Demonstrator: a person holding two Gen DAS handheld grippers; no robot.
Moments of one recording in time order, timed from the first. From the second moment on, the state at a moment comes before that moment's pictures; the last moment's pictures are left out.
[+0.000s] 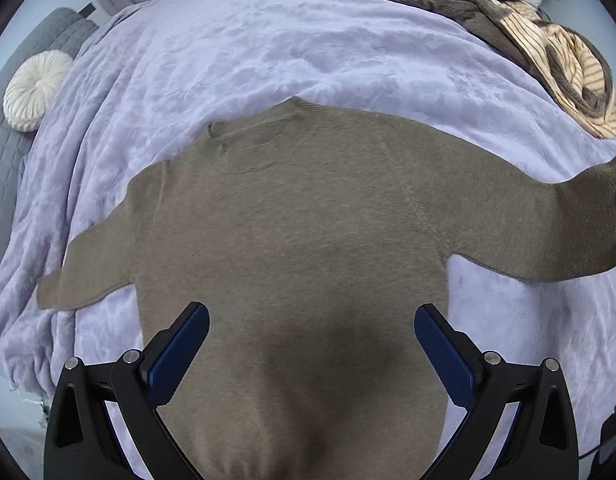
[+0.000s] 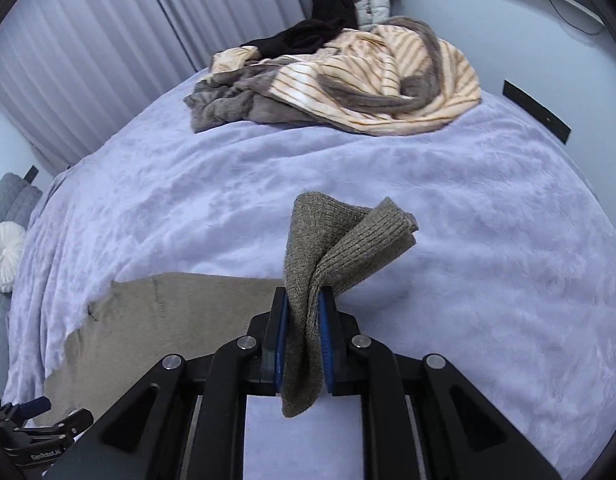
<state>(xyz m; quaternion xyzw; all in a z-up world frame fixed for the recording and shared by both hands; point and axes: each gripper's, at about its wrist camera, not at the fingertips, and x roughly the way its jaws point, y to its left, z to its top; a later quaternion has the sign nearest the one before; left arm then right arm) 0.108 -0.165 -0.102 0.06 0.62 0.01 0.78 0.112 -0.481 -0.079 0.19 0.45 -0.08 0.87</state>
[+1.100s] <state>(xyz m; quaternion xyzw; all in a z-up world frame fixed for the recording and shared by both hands) 0.043 0.166 -0.175 -0.11 0.67 0.06 0.74 0.153 0.020 -0.172 -0.14 0.52 0.13 0.83</state>
